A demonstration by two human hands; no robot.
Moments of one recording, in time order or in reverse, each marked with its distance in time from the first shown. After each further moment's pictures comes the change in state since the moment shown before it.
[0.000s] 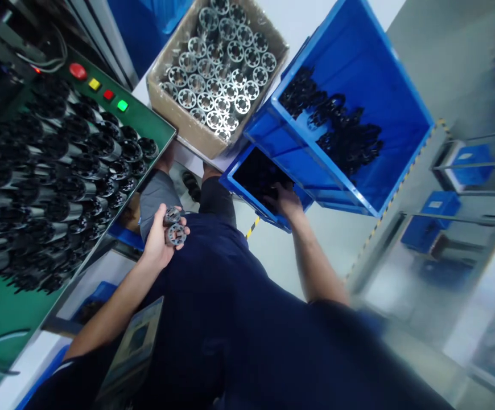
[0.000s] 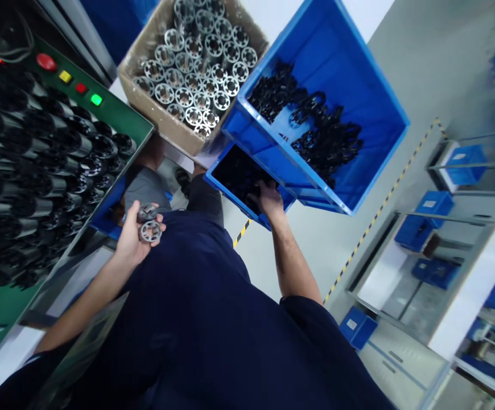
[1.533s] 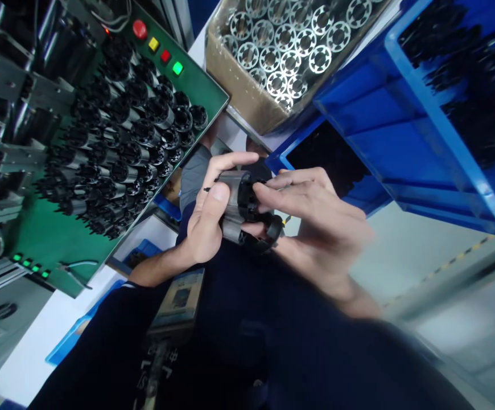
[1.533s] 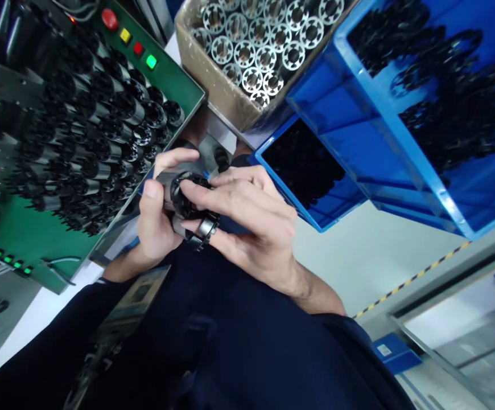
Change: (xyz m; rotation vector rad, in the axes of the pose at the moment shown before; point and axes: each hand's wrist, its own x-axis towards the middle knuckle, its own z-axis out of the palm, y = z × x) left_hand -0.089 0.030 0.067 0.161 -0.255 0.540; right_hand -0.165 -0.179 -0.080 1.020 0.526 -1.175
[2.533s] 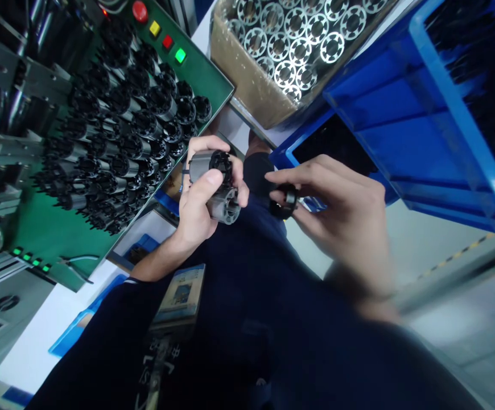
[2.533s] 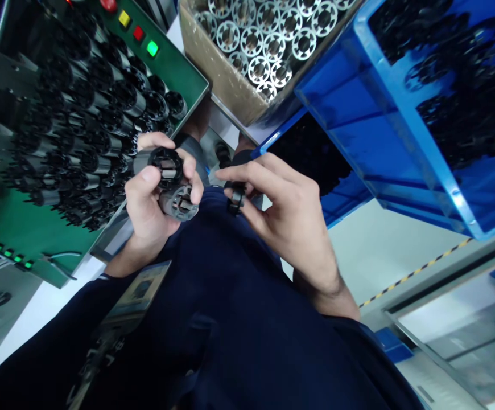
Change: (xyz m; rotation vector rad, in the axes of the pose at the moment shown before) left_hand 0.029 -0.010 -0.013 -0.162 -0.087 0.218; right_hand 0.006 0.009 -0.033 -0.201 -0.268 0.281
